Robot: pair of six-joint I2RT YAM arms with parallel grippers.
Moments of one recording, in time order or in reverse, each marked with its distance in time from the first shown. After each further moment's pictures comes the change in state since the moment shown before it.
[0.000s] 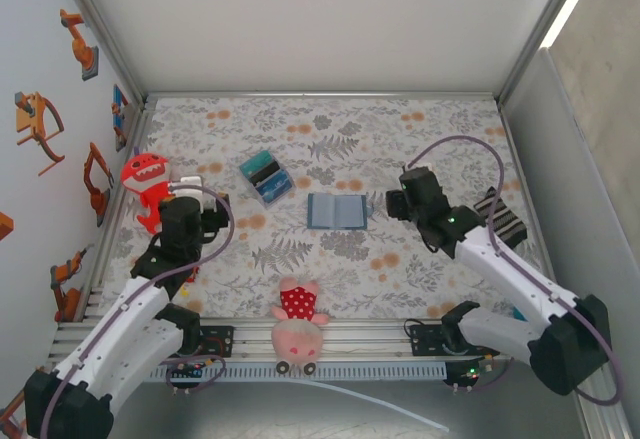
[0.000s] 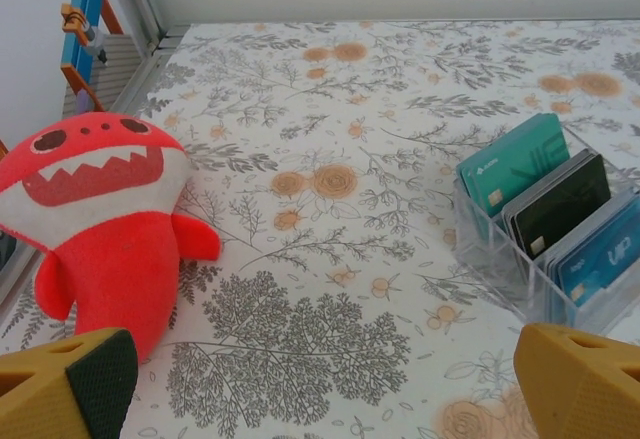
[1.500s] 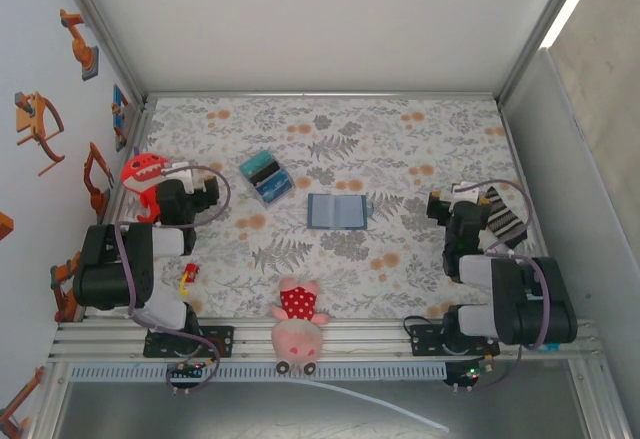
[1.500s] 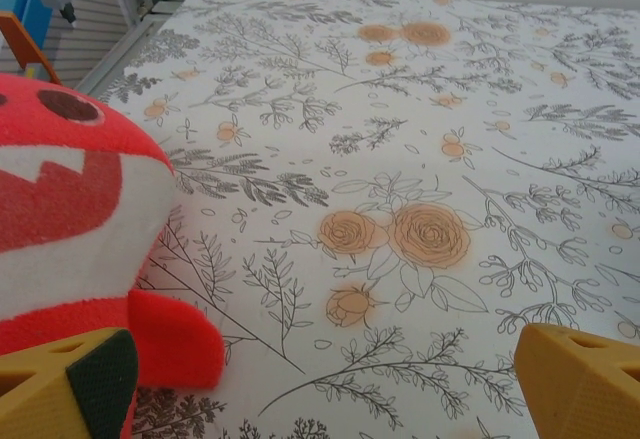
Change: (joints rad) left arm 0.391 0.817 -0.035 0.911 0.374 0.089; right arm -0.530 0.317 -0.567 1.310 -0.146 -0.285
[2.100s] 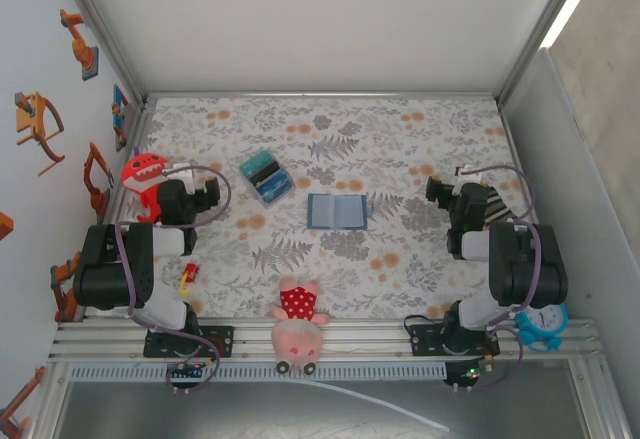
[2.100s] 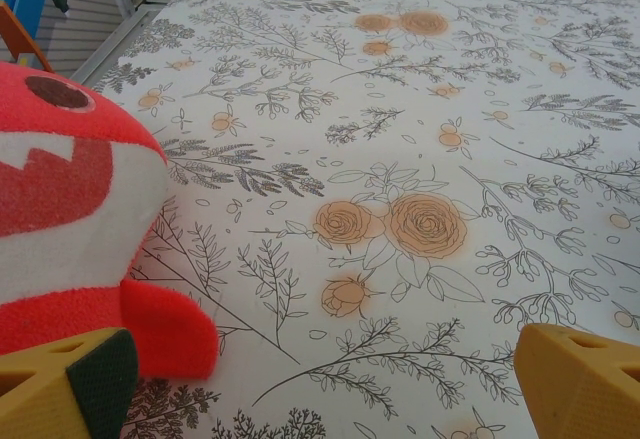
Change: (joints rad) left arm -0.006 0.000 0.000 -0.009 0.001 -0.003; right arm -0.085 0.185 0.159 0.026 -0.198 0.057
